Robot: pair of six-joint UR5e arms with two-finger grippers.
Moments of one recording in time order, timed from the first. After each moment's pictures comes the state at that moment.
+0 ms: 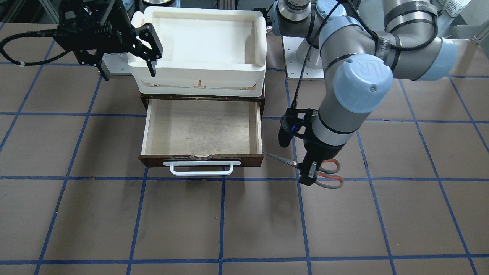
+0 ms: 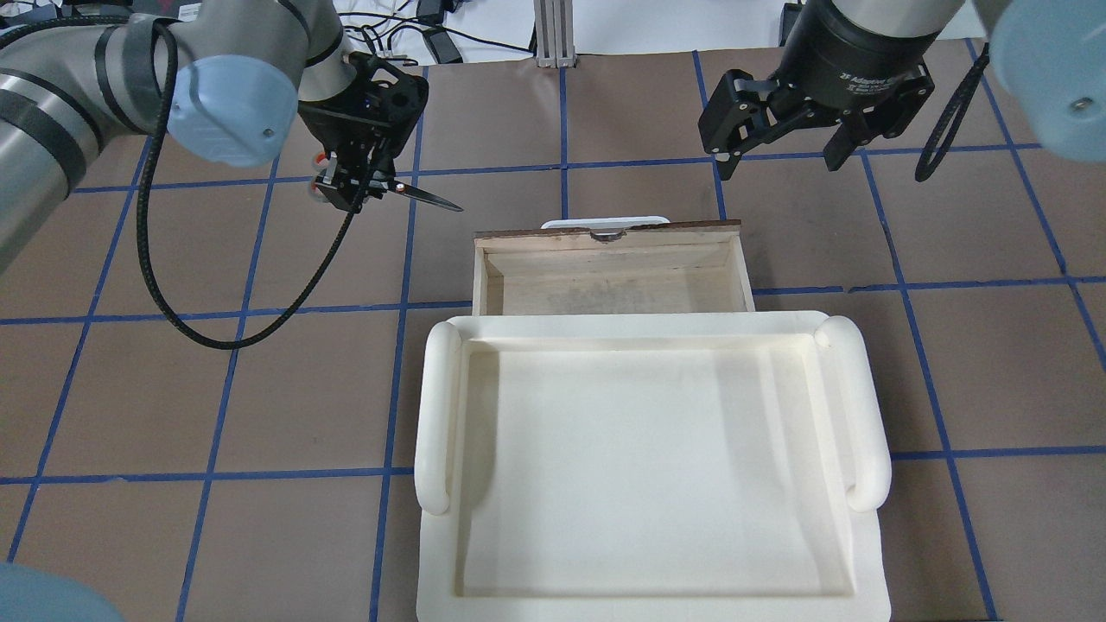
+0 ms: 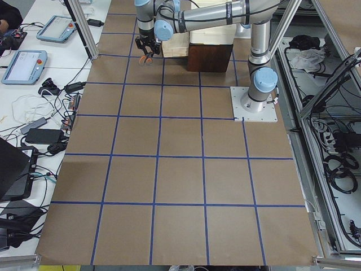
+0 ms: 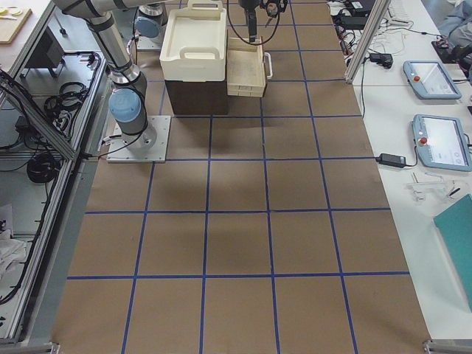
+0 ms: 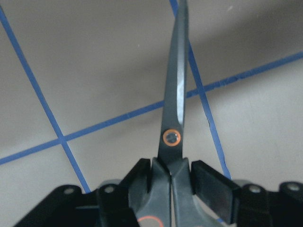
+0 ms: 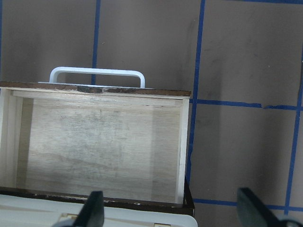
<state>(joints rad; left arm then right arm) -1.67 -1.88 -1.50 -1.31 1.55 1.82 1.65 -1.63 1.50 -1.54 -1.51 0.01</state>
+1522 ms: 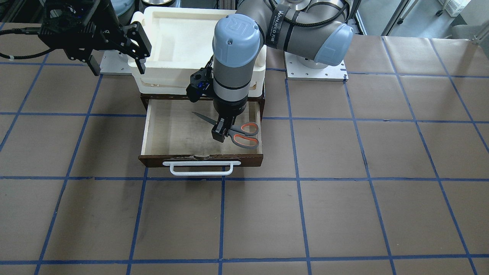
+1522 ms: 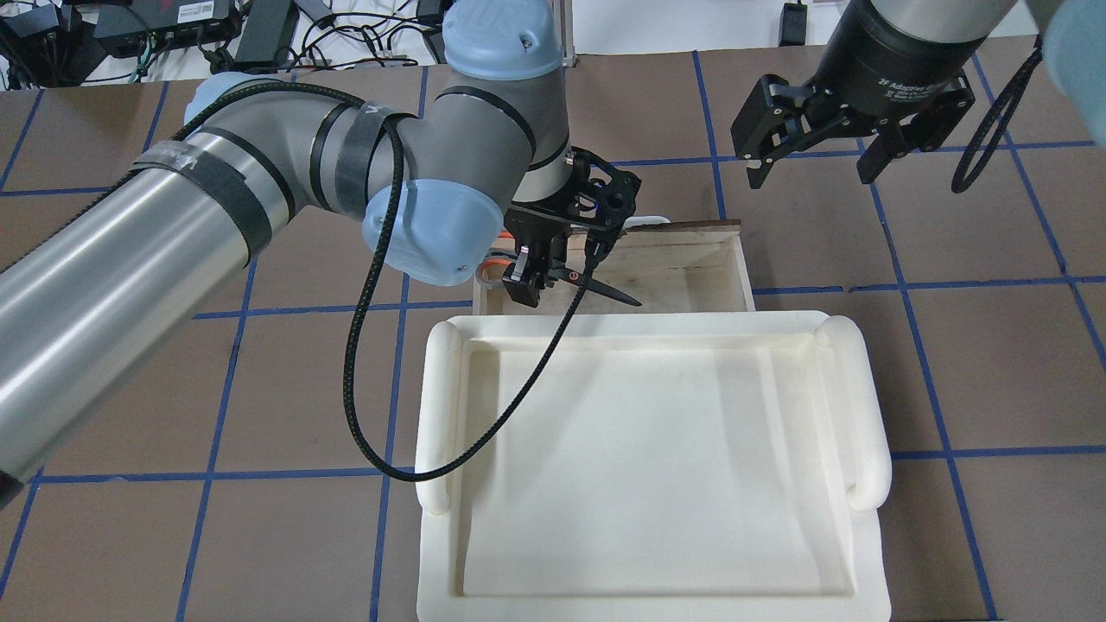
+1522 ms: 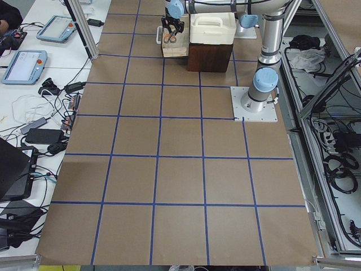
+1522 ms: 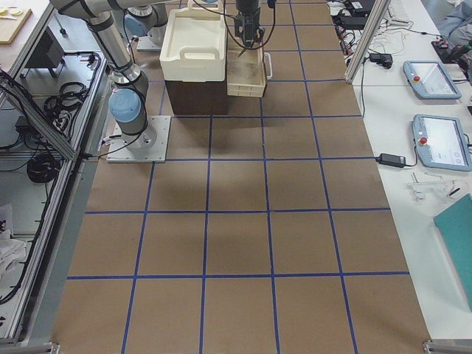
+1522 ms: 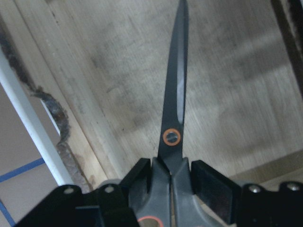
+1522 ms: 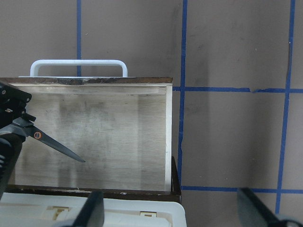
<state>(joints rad) -1.97 -1.86 -1.58 -1.30 1.52 1.59 1.61 -1.64 1.51 -1.50 -1.52 0.01</state>
